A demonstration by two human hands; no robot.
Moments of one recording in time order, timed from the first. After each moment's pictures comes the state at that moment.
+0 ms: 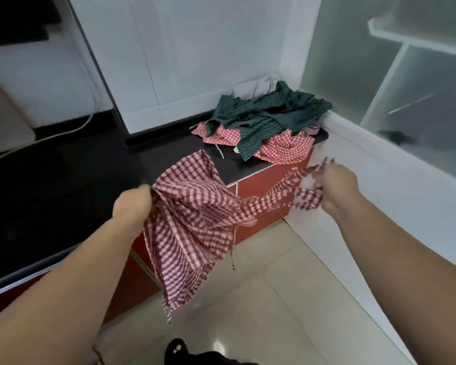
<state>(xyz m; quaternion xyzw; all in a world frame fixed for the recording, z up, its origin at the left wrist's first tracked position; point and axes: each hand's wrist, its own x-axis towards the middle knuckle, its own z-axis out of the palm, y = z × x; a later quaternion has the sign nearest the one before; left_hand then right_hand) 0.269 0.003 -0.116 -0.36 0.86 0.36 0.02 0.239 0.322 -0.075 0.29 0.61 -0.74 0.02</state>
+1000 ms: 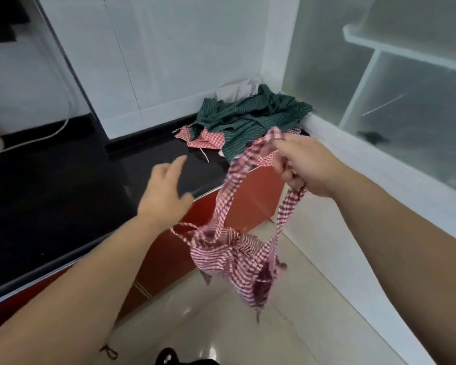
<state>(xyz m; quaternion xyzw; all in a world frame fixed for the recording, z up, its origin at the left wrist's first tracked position) 0.260 0.055 -0.109 0.01 0.95 0.30 -0.08 0.252 0.304 -0.013 -0.04 0.81 -0.57 0.10</state>
